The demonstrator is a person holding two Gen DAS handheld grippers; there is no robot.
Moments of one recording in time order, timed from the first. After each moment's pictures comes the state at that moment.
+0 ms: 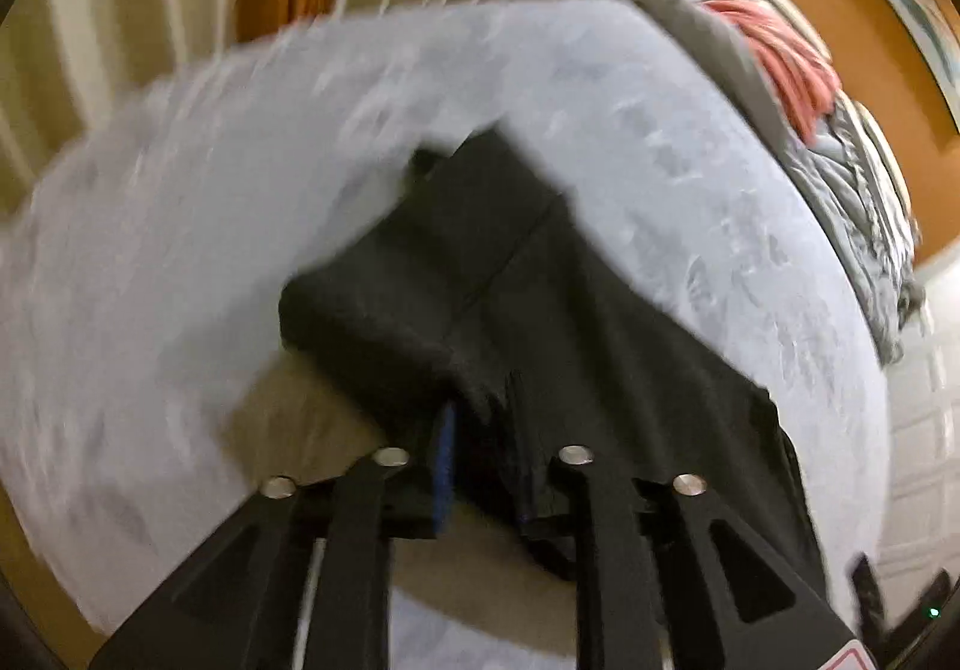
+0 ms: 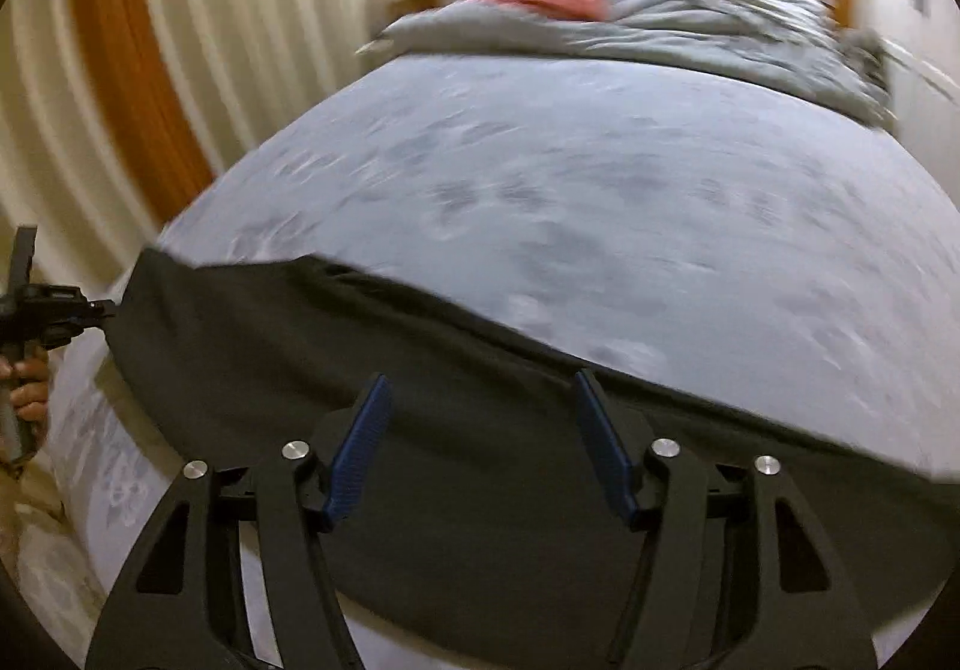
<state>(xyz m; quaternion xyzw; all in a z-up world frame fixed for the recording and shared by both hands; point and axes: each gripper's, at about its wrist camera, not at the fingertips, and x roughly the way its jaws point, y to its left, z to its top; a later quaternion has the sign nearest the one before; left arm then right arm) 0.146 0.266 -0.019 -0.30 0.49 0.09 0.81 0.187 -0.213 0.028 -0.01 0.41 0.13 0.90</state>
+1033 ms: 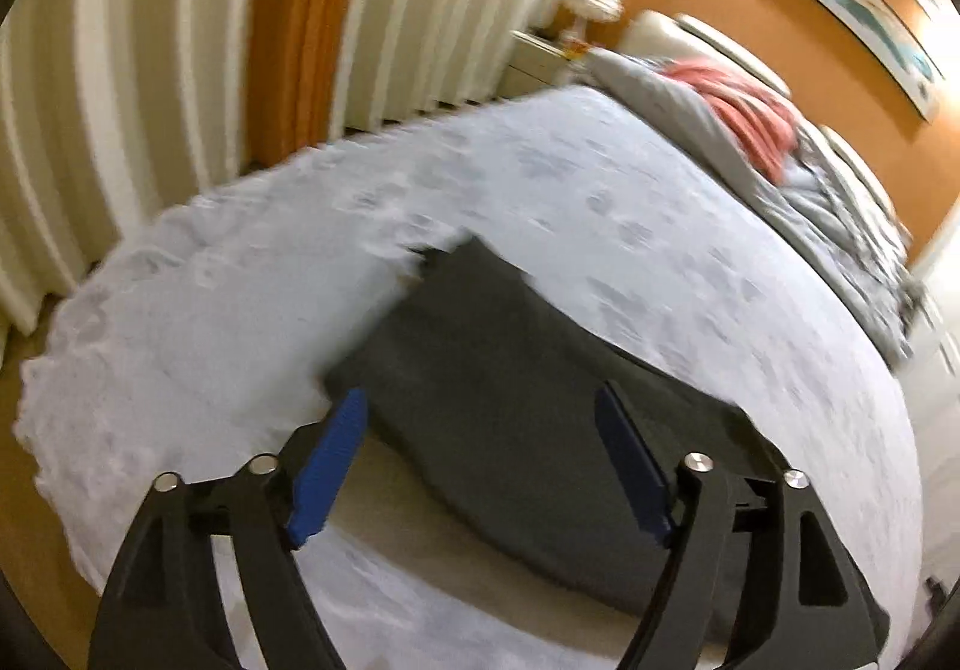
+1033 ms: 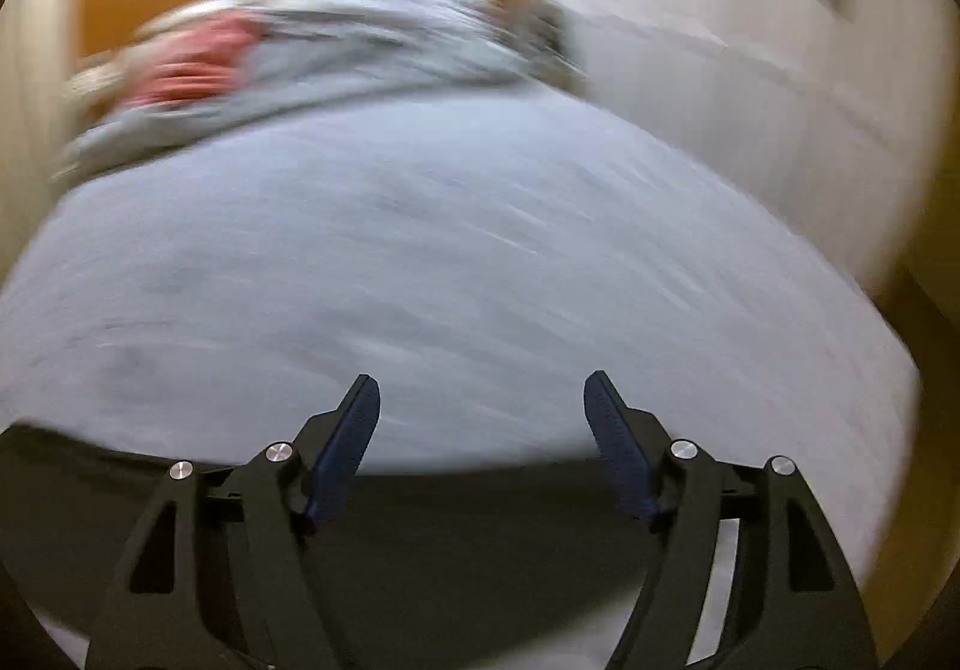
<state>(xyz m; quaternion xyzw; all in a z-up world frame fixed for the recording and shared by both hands) 0.113 0.225 0.039 -0.22 0.38 0.09 0.89 0.066 -0.569 0.056 0.13 0.37 -0.31 0.86</state>
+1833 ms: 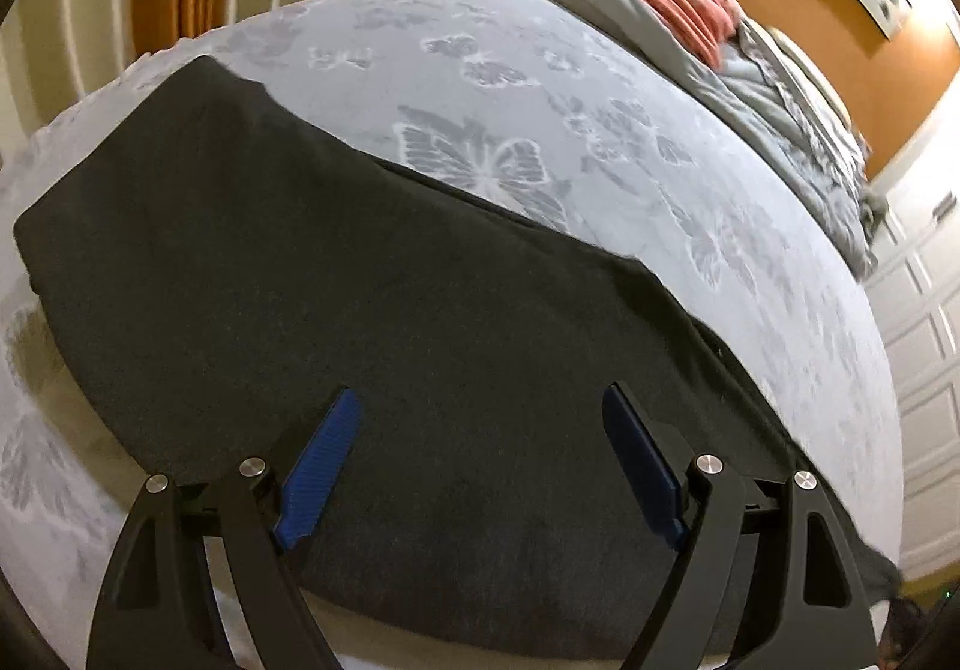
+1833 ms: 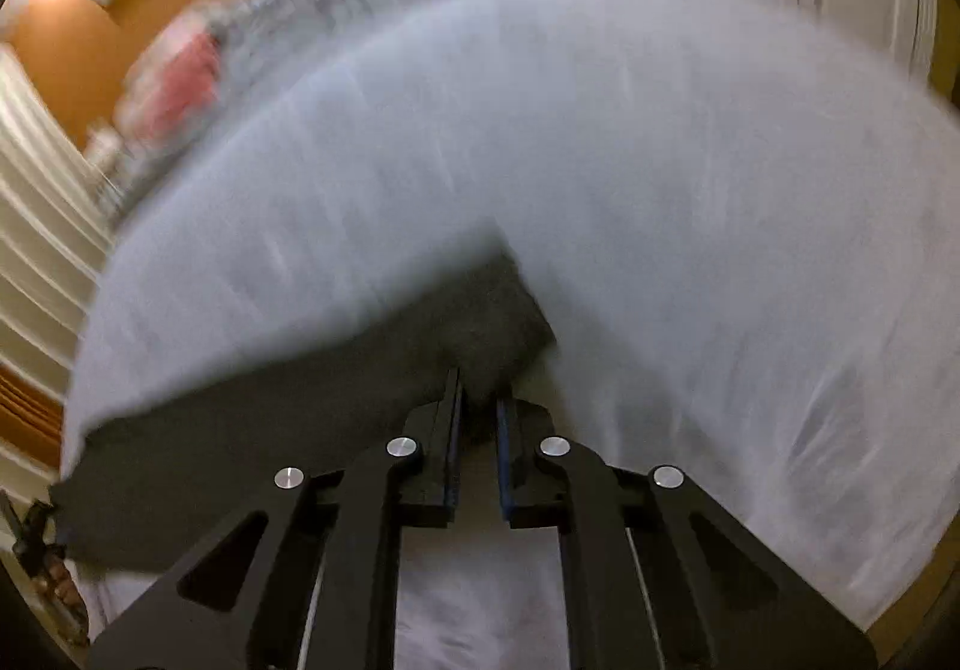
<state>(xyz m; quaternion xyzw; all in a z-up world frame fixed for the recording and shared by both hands) 0.162 0.105 -0.029 -0.22 0.45 0.02 0.86 0.007 -0.636 0.031 0.21 0.35 -0.23 0.88</state>
